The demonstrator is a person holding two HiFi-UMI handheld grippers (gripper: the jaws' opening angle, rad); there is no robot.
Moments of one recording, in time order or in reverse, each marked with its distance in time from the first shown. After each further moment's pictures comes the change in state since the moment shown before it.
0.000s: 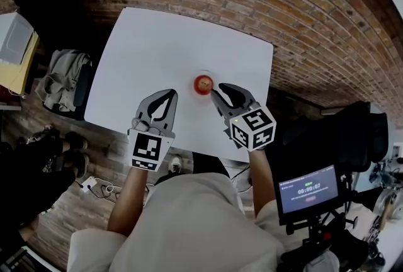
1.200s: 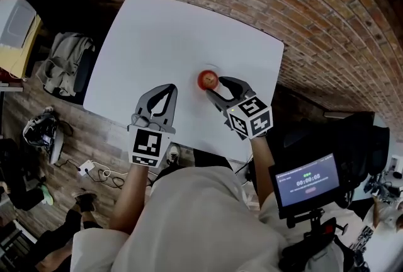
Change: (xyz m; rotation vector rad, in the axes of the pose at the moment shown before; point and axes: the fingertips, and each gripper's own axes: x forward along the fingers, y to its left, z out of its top) left arm 0.009 0.014 -0.019 -0.047 0.060 0.075; right arm 0.045 -0.006 -0.037 -0.047 0.179 0.157
